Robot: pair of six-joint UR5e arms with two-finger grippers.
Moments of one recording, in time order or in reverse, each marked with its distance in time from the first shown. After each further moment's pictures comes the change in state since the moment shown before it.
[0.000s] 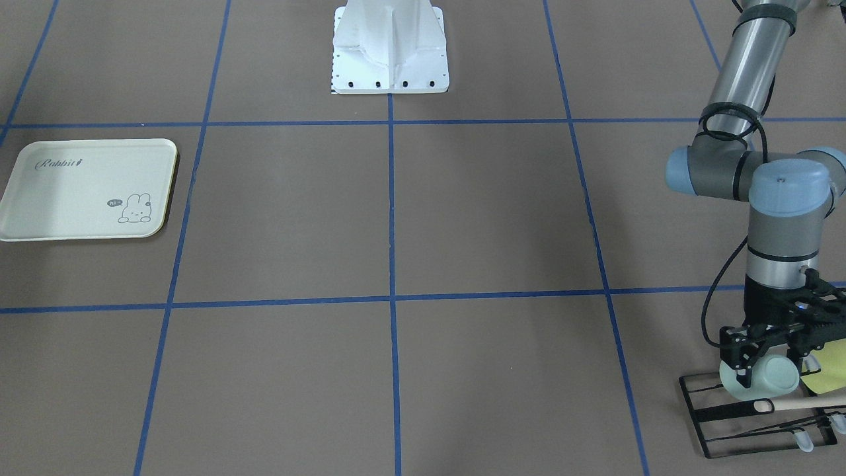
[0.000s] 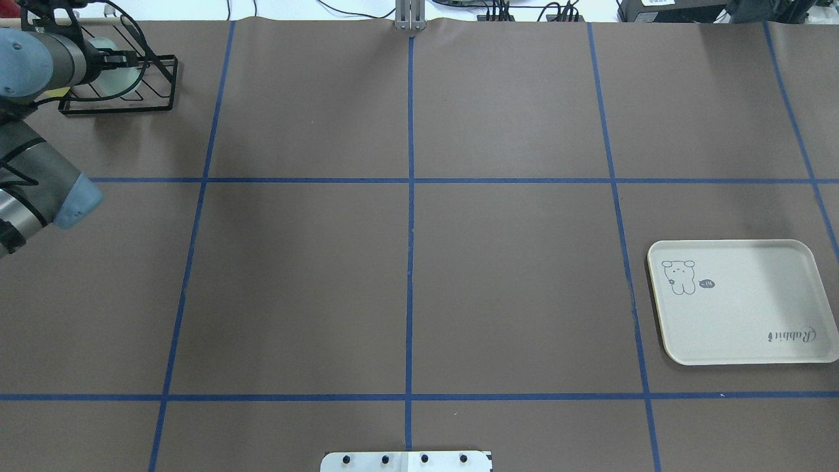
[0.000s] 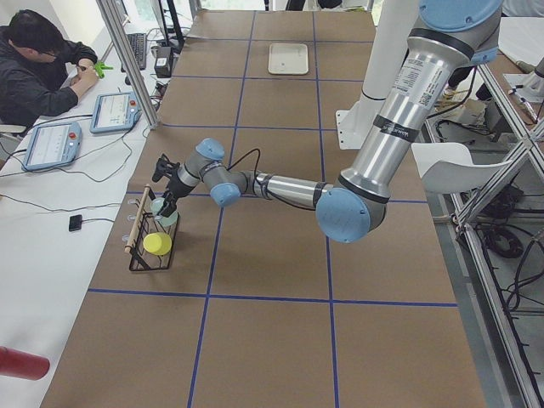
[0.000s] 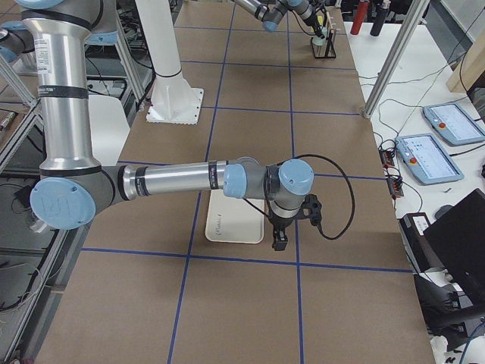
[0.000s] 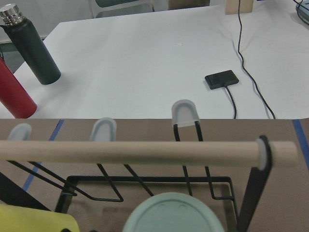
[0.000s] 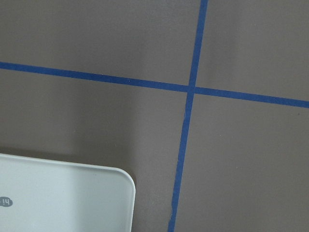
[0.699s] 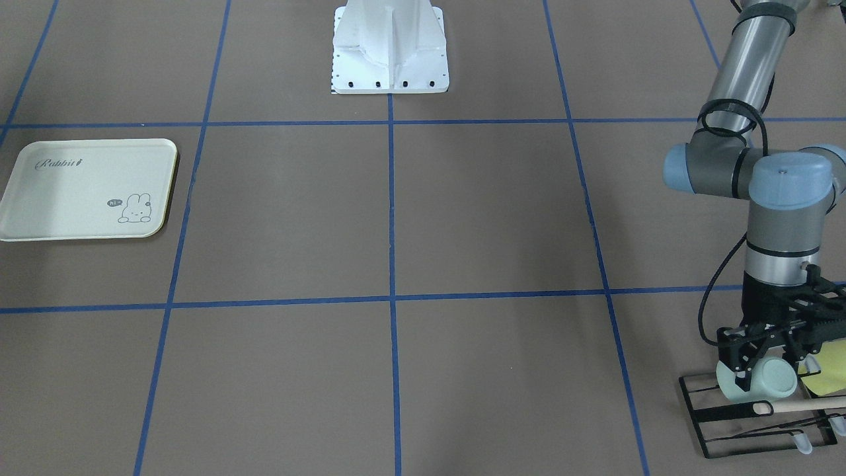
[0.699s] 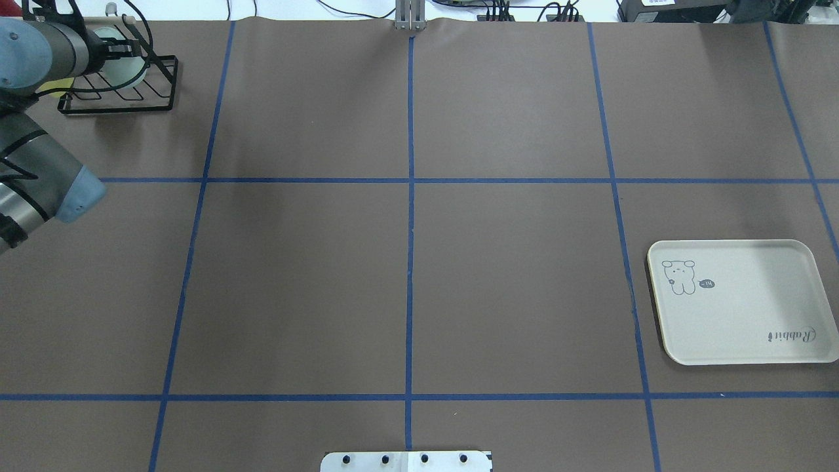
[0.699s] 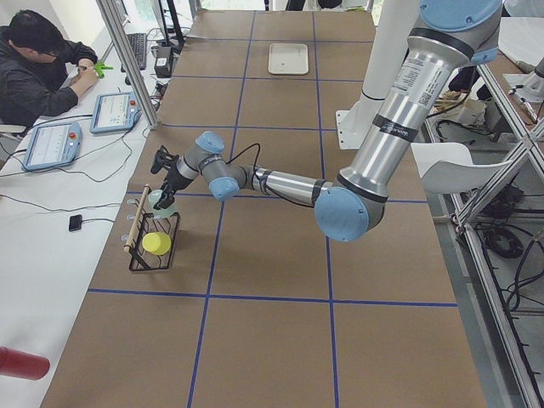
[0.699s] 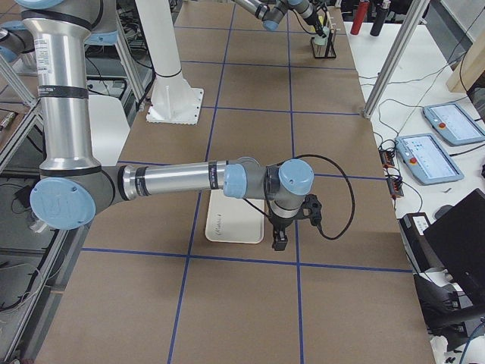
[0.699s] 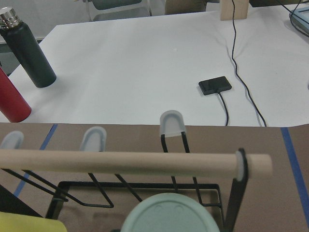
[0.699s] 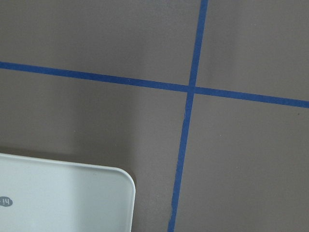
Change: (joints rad) left arm -0.008 -0.010 -0.040 0.001 -0.011 -0.006; right arm 0.000 0.000 0.000 0.000 0.000 -0.001
